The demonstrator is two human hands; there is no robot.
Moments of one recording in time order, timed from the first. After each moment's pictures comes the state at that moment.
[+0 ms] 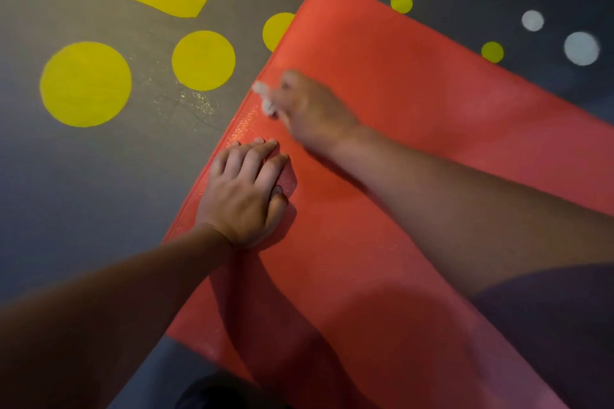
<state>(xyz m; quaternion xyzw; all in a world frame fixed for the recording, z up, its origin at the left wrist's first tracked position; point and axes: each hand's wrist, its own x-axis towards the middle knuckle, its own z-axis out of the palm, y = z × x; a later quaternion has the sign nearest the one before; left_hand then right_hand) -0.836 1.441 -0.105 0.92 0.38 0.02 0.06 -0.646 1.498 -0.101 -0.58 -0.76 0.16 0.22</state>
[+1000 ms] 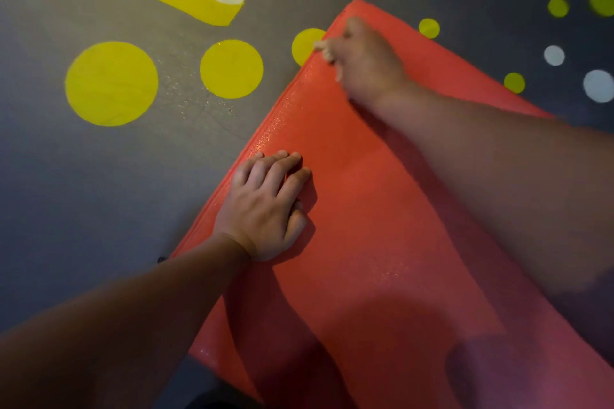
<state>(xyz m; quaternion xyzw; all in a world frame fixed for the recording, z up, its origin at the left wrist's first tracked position) -0.841 1.444 -0.111 0.92 0.37 0.06 0.10 -0.586 1.573 -0.099 -0.65 -0.74 0.06 0.14</state>
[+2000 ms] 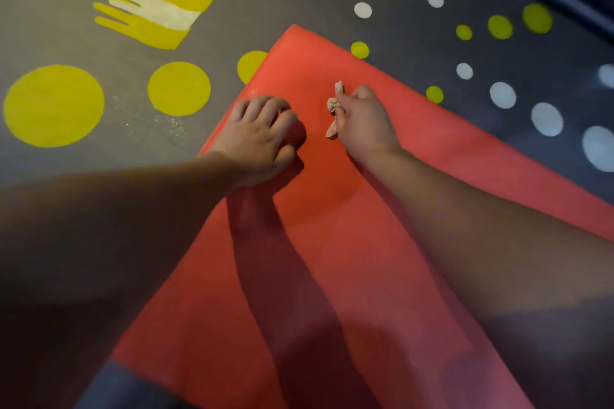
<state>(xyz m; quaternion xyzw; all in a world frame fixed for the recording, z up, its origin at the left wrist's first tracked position) -0.747 1.528 -0.098 0.94 0.33 -0.01 0.07 -0.537 1.473 -0.093 -0.76 -0.61 0.13 0.18</state>
